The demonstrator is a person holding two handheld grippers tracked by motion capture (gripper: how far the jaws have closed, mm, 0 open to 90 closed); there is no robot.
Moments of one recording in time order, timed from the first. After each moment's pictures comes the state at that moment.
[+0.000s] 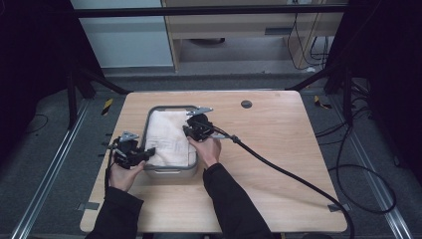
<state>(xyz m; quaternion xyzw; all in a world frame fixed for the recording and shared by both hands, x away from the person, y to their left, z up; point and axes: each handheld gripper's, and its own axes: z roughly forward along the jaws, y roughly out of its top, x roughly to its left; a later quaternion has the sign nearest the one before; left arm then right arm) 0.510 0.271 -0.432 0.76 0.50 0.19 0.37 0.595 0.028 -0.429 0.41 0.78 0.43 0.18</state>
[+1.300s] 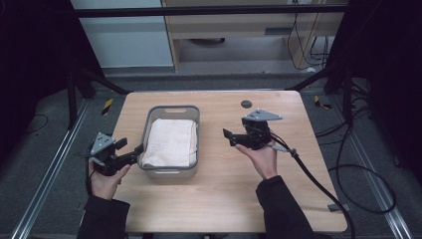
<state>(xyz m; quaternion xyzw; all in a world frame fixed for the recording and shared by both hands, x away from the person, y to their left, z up) 0.465 0.304 -0.401 0.69 0.48 0.27 0.47 0.524 -0.128 -0.378 0.40 0.74 0.50 0.21</state>
